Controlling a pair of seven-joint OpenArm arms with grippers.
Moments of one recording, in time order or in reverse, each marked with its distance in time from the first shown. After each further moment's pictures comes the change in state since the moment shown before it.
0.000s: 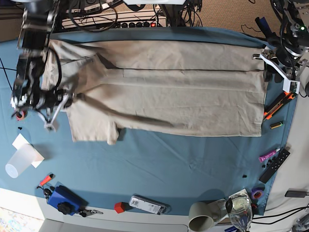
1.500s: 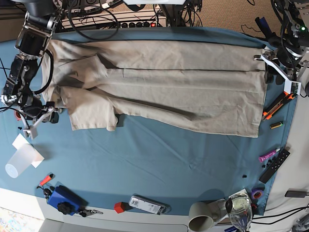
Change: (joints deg) left arm 0.0 -0.2 0.0 0.0 0.0 0.0 -1.4; right arm 6.3 -1.7 9.5 -14.7 -7.9 5.0 18.1
